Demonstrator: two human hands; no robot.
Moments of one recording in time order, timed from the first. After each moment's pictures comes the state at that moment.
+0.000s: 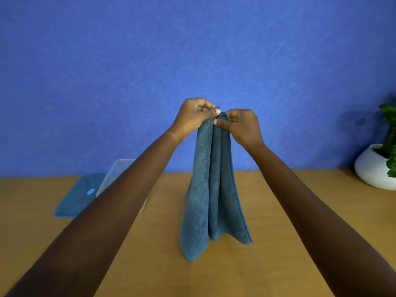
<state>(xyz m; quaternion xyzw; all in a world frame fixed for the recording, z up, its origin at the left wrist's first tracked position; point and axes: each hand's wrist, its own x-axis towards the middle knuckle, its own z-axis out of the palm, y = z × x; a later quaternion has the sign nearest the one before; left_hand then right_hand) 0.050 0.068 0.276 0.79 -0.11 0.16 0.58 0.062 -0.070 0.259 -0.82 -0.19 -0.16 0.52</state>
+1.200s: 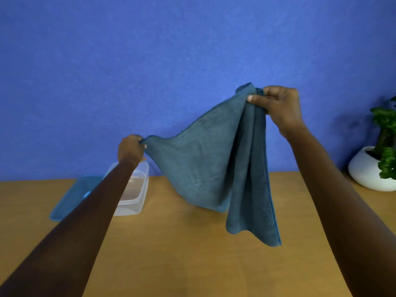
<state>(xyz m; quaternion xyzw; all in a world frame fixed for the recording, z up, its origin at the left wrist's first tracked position) 0.048 0.190 0.191 0.91 0.18 0.21 0.32 0.075 -0.135 0.305 -0.75 -0.19 -0.20 0.60</state>
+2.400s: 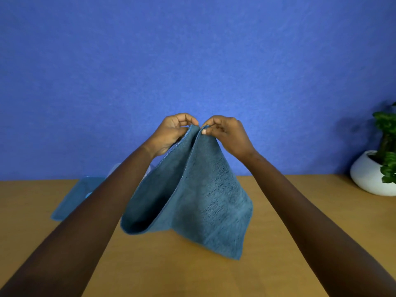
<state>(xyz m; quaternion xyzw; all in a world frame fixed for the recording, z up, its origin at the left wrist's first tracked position) 0.042 0.116 0.250 0.74 -0.15 0.08 0.65 0.054 -0.055 0.257 -0.81 -0.30 -0.12 0.49</state>
